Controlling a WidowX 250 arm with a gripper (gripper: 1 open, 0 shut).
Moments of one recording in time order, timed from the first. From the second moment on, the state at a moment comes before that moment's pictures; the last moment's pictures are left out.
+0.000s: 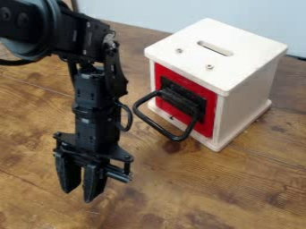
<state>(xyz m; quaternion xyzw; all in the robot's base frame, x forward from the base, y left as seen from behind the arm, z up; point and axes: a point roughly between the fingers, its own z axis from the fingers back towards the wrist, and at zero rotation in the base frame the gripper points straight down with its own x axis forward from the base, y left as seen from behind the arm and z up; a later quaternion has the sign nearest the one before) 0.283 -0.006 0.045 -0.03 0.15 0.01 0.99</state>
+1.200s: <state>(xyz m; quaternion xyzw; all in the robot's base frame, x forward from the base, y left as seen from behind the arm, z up) 0.291 -0.006 0.045 -0.03 0.15 0.03 0.99</state>
